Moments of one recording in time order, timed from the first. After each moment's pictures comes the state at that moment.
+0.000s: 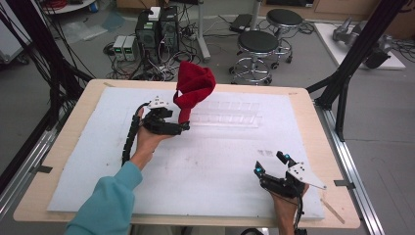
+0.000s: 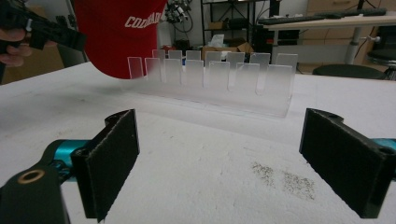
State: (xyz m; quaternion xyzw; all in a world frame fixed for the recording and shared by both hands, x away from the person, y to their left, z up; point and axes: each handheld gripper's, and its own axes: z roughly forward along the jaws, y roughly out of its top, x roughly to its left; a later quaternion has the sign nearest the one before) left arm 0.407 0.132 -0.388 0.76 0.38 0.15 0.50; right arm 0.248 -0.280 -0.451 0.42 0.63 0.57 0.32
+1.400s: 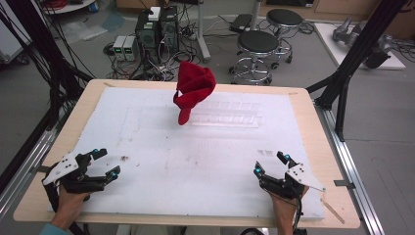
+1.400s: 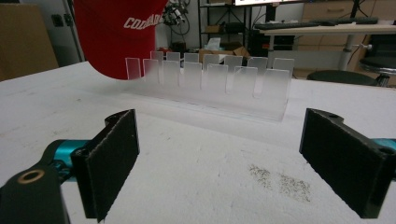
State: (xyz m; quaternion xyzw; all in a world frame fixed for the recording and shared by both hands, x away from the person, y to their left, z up) left arm 0.254 0.318 -0.451 0.68 0.30 0.24 0.62; right arm 0.245 -0.278 -0.451 0.41 0.63 0.57 0.33
